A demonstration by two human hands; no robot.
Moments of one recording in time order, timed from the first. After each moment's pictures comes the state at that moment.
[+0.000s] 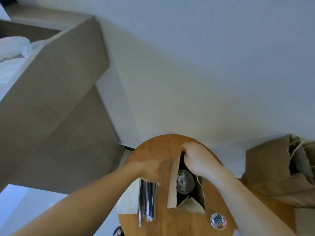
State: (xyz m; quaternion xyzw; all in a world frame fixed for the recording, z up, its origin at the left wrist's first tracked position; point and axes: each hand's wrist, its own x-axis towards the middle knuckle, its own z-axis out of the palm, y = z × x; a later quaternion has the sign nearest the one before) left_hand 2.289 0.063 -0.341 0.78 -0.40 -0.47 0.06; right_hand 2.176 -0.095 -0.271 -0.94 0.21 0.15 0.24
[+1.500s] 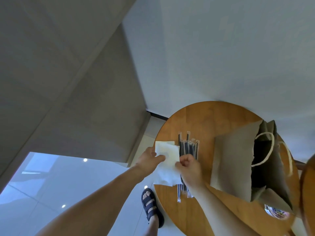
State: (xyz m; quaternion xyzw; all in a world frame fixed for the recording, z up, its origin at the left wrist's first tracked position) left_hand 2.309 0.217 -0.492 0.81 0.04 -0.44 0.37; right_hand 2.199 0.085 -0.524 -0.65 0.41 0.03 0.64
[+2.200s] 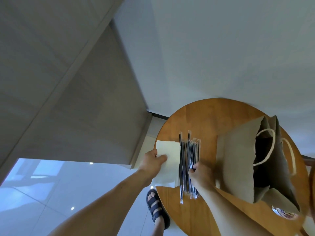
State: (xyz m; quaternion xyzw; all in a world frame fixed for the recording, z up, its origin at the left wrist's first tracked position) left_hand 2.299 0.203 -0.500 0.80 0.10 -0.41 0.43; right_hand 2.180 0.056 -0.574 -0.83 0.43 0.17 0.32
